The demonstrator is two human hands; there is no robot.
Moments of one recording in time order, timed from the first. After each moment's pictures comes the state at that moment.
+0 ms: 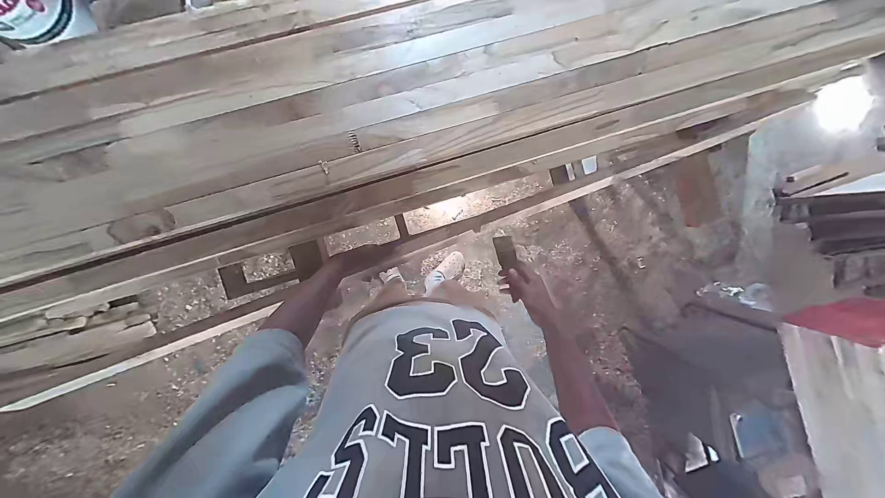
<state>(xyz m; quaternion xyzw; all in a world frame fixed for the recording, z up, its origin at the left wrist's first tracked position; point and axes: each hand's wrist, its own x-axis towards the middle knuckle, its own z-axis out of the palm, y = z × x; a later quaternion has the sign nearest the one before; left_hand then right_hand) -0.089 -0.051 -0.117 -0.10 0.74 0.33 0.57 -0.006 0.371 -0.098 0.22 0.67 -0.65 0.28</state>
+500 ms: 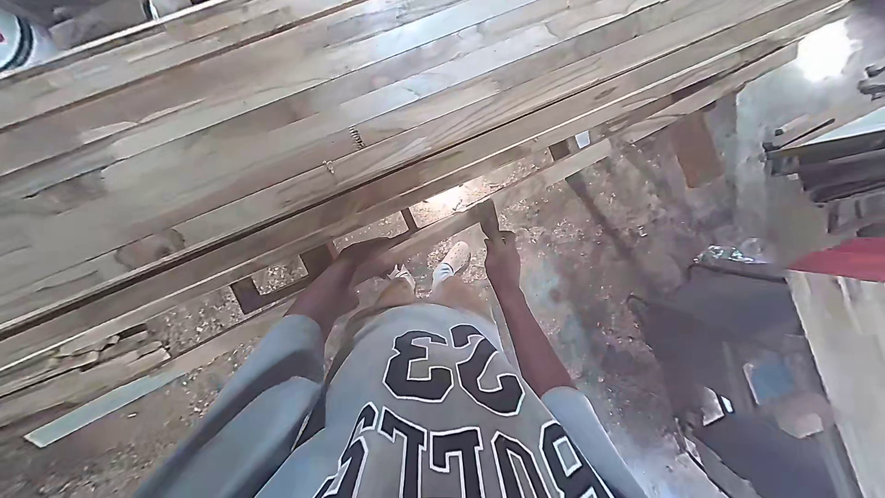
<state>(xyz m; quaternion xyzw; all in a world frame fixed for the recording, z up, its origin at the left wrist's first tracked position) -0.104 -0.067 -0.129 -0.08 0.65 0.42 0.63 -0.021 0.251 -0.120 0.15 0.96 -0.22 0.09</state>
